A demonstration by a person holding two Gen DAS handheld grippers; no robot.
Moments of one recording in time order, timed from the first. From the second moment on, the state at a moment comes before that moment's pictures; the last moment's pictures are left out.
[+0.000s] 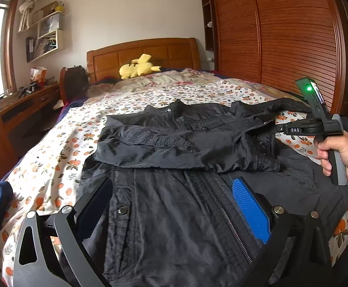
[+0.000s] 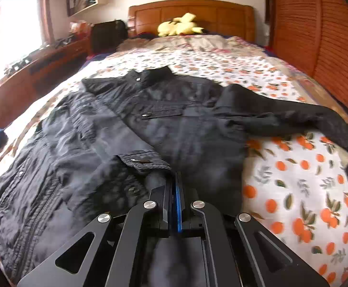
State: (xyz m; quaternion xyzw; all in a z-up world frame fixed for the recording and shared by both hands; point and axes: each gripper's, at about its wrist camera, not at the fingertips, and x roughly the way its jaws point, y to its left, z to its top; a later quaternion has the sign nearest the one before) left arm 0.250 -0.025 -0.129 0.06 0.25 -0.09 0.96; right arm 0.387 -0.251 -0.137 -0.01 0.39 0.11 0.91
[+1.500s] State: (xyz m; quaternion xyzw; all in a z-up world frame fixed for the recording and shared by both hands) left arm 0.362 -0.057 -0.151 0.05 0.27 -0.12 0.95; right arm 0.424 -0.201 -0.194 -0.06 0.43 0.18 0.88
